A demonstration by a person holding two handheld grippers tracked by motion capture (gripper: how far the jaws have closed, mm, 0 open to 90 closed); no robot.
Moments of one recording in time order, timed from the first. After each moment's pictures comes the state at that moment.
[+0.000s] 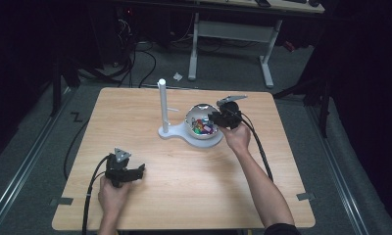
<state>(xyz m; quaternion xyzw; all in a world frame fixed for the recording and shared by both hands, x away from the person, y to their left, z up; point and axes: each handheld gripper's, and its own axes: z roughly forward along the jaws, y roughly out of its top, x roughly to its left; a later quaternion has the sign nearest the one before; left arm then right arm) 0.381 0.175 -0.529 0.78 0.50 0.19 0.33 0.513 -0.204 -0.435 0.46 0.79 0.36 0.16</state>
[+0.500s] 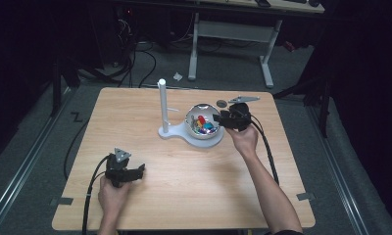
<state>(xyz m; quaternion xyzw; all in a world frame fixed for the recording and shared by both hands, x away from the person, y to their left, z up) 0.381 0.175 -0.529 0.77 0.50 0.19 0.33 0.492 -0.226 -0.418 0.46 0.78 0.40 0.17</state>
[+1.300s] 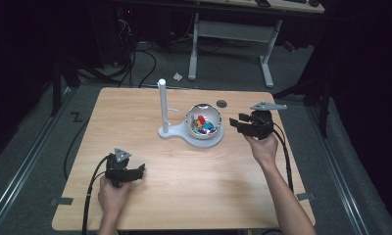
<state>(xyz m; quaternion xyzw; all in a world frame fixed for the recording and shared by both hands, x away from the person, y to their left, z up) 0.381 0.175 -0.529 0.77 0.50 0.19 0.33 0.441 -0.271 -0.390 0.47 0.76 0.42 0.19</state>
